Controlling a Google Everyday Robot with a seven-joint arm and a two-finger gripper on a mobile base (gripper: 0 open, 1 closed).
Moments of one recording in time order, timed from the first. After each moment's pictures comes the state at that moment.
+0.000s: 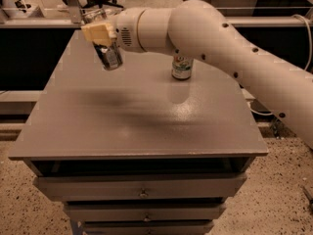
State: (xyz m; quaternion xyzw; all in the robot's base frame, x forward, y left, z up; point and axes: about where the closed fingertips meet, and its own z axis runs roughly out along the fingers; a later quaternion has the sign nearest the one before) arm 0.627 0.119 1.006 -0.34 0.69 0.32 0.56
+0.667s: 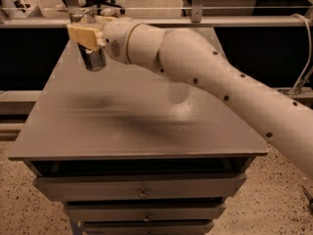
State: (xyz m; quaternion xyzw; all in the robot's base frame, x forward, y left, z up) arm 0.612 0.147 1.014 -0.31 0.62 0.37 0.61
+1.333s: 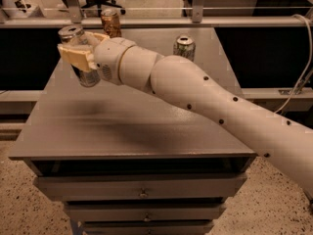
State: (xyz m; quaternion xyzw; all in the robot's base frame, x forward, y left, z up) arm 0.579 0.167 0.988 -0.34 0.60 0.35 0.63
